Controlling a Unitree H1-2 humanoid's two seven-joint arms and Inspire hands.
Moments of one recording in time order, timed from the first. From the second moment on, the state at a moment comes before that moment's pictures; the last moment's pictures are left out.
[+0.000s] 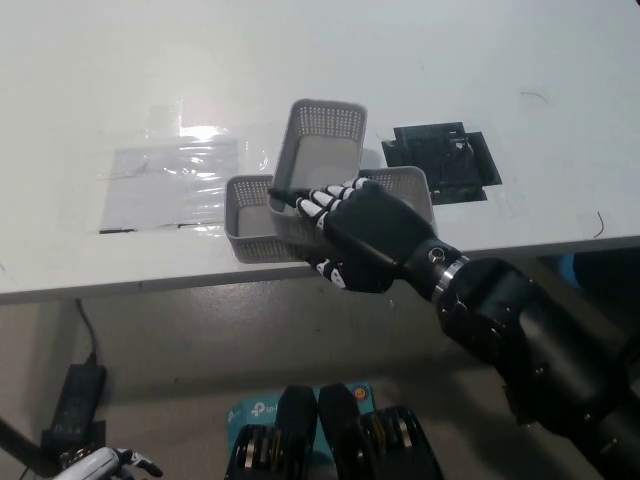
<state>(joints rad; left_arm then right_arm) 0.01 0.59 -0.26 -0.10 0.28 0.45 -0.44 -0.70 -0.23 0.57 0.23 -0.98 -0.21 0.10</state>
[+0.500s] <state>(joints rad) 0.02 0.59 -0.26 -0.10 0.28 0.45 -0.44 -0.69 -0.23 0.57 0.17 -1.02 -0.19 0.14</state>
